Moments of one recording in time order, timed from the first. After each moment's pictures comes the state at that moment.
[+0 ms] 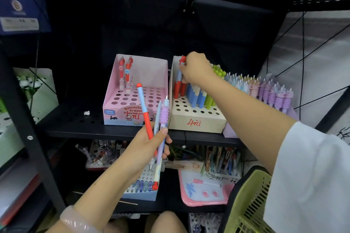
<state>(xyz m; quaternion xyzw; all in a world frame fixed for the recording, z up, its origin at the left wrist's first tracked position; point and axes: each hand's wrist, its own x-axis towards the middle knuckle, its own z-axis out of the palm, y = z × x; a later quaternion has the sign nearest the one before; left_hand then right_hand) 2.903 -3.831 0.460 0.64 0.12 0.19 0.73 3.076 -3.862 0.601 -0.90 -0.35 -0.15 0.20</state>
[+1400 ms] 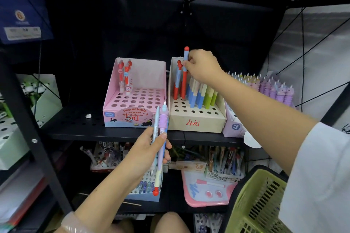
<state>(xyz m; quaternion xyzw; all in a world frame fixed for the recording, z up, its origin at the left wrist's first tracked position) 2.904 -3.835 0.449 0.66 0.11 0.19 0.72 3.089 -3.887 0.606 -0.85 -0.42 -0.15 0.27</state>
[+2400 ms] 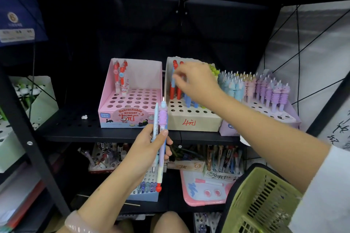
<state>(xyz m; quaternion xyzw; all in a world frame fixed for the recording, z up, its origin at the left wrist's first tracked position) 2.911 -3.844 0.456 0.65 0.12 0.21 0.72 3.058 -3.913 0.580 -0.81 -0.50 -0.25 0.19</state>
